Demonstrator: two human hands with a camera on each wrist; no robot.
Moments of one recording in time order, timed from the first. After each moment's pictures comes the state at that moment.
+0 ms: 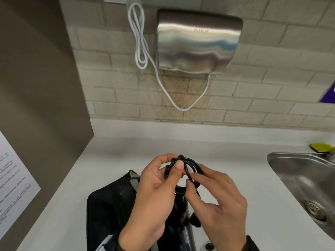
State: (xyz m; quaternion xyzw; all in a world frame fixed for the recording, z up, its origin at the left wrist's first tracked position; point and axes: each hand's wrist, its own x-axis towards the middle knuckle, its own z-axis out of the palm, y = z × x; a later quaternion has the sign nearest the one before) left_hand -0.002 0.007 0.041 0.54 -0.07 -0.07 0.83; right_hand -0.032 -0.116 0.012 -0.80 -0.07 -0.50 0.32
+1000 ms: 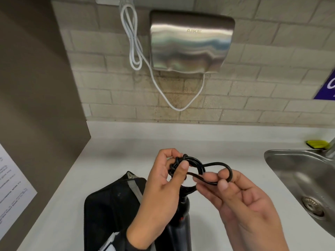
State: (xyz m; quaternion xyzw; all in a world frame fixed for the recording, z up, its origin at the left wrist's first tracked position) left_hand 0.002 -0.005 0.038 0.61 -0.19 -0.02 0.77; right_hand -0.067 -0.137 0.045 -0.47 -0.02 -0.17 0.86
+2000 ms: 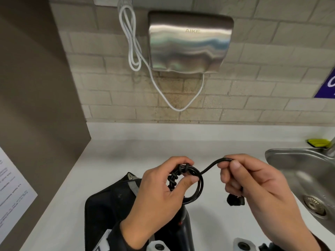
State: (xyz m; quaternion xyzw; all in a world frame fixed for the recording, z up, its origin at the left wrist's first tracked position) left_hand 0.008 0.010 0.037 0.76 -0.28 0.10 0.57; right_hand -0.058 -0.172 0.072 -0.68 -0.09 -0.20 0.70
